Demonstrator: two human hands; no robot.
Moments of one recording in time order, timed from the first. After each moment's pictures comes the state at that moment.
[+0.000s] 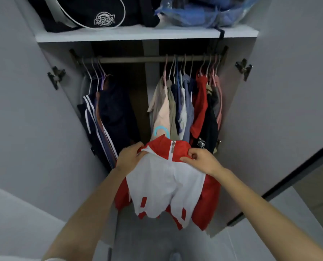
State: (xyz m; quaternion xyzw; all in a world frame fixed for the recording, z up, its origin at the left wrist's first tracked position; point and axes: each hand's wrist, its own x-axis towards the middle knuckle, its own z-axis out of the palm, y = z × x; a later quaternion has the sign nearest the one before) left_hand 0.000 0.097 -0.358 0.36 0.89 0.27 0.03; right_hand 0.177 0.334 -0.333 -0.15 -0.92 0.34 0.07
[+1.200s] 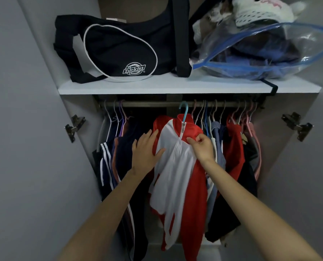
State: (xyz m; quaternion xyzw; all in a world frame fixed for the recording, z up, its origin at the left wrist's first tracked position) left_hand -0.193 0.176 -0.271 0.33 0.89 0.29 -0.15; right_hand -0.100 0.363 -0.244 -0.27 -0.74 0.54 0.31
